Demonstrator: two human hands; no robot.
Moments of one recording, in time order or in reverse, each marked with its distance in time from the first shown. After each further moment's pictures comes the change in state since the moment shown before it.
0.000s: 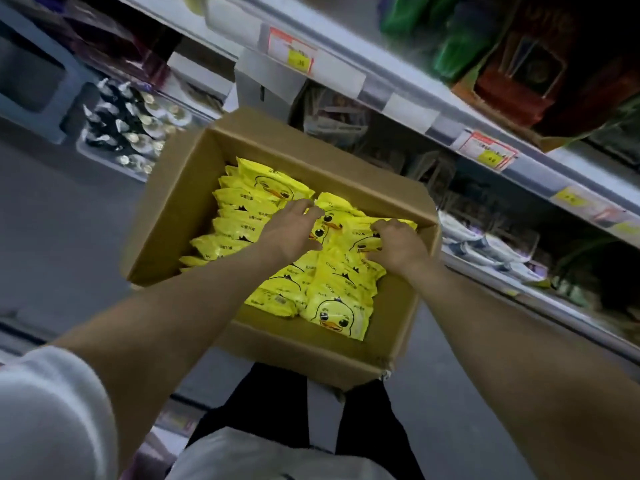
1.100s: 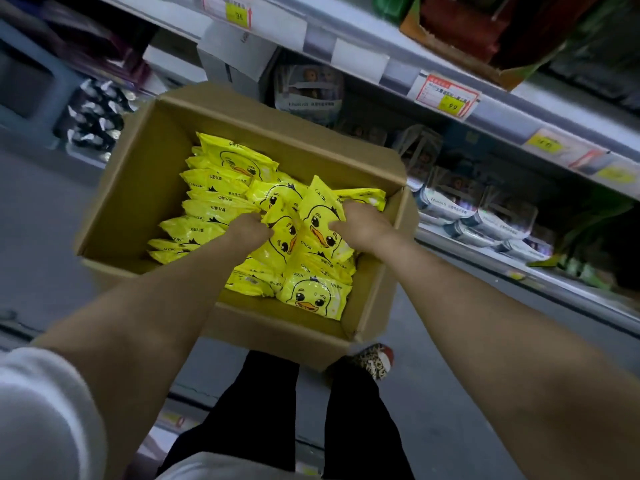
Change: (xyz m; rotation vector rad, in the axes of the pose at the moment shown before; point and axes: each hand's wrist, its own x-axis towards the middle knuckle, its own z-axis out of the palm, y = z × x) left_hand -0.007 0.010 0.058 -0.566 -0.043 -0.673; right_hand -0.003 0.018 0.025 0.178 -0.009 -0.081
